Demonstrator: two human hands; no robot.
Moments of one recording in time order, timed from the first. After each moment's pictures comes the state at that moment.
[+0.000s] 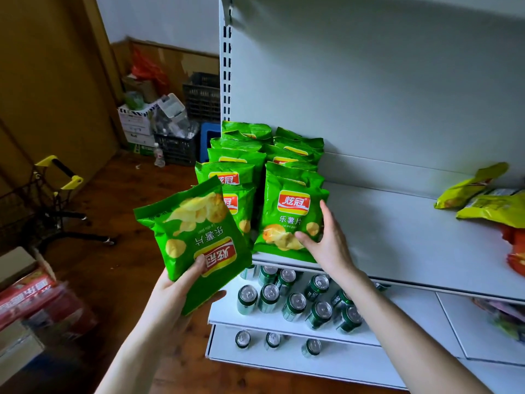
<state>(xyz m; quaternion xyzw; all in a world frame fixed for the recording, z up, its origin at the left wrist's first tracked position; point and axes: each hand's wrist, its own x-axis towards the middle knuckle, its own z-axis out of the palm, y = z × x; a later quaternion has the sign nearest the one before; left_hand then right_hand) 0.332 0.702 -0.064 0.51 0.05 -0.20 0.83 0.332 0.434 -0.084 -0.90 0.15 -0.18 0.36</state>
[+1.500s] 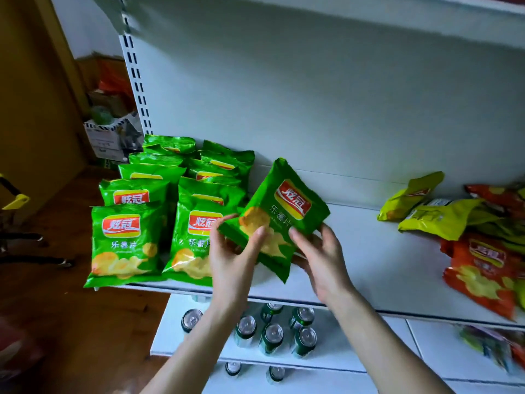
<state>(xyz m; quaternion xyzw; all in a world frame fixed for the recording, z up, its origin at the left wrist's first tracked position) 0.318 0.459 -0.044 0.56 -0.04 0.00 0.83 0.284 0.335 -0.038 -0.58 0.19 -0.17 0.77</state>
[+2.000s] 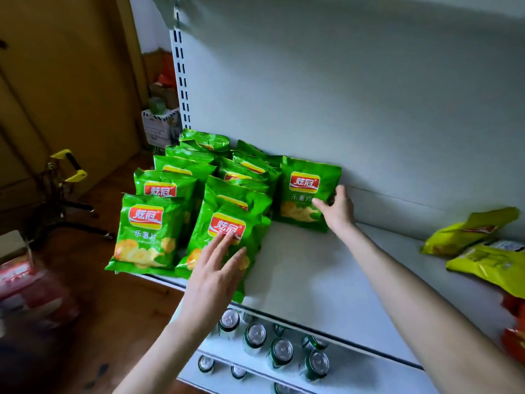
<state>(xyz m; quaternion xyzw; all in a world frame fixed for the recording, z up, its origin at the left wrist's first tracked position) 0.358 0.512 -0.119 0.87 -0.28 0.28 0.28 0.441 0.244 -0.065 -0.87 0.19 -0.19 0.41</state>
